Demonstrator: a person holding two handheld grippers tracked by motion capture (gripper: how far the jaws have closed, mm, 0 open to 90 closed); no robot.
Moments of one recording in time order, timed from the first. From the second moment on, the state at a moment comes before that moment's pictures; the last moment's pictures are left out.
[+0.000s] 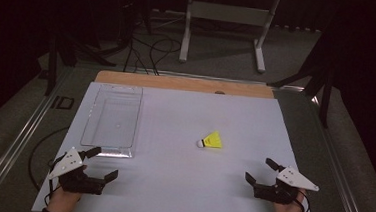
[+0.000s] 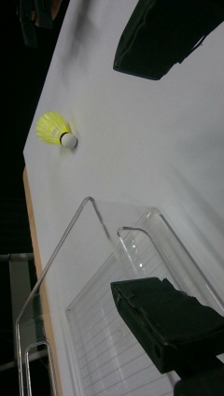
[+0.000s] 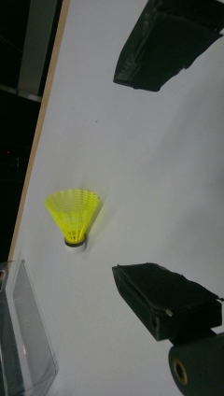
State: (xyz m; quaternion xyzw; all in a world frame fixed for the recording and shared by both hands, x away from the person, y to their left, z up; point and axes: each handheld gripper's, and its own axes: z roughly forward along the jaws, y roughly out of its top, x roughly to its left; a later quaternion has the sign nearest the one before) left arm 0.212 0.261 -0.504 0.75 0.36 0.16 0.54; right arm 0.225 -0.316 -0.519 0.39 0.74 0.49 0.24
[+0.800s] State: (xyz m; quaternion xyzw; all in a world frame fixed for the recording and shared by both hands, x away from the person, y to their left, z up) left arm 0.230 0.251 -0.468 0.80 0.30 0.13 0.49; right arm 0.226 -0.312 -0.520 0.38 0.75 0.49 0.24
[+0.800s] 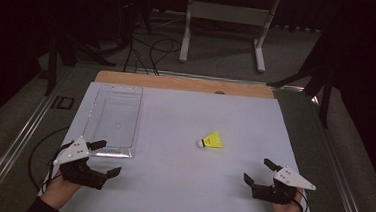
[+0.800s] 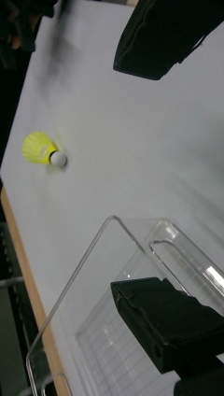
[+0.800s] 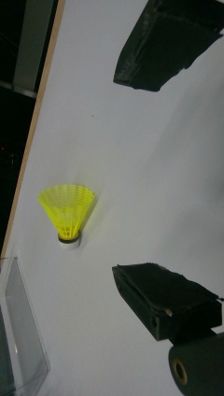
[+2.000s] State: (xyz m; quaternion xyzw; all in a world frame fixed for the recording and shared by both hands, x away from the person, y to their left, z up) left arm 0.255 0.222 -0.458 0.92 0.20 0.04 0.35; right arm 0.226 -0.311 -0.520 0.38 0.75 0.49 0.23
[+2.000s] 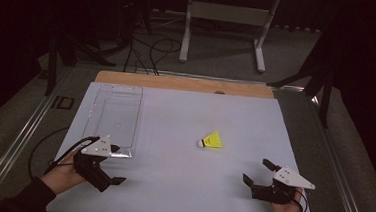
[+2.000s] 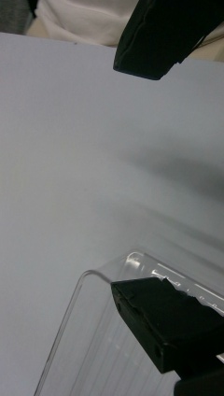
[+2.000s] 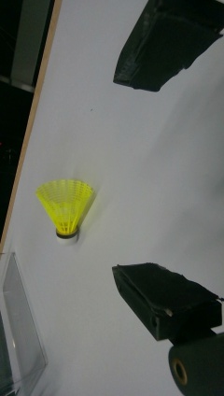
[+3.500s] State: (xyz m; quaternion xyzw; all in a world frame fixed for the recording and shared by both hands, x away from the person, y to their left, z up) left arm 0.283 0.154 -0.446 0.95 0.18 -0.04 0.24; right arm 0.228 -0.310 -0.523 0.38 0.76 0.48 0.22
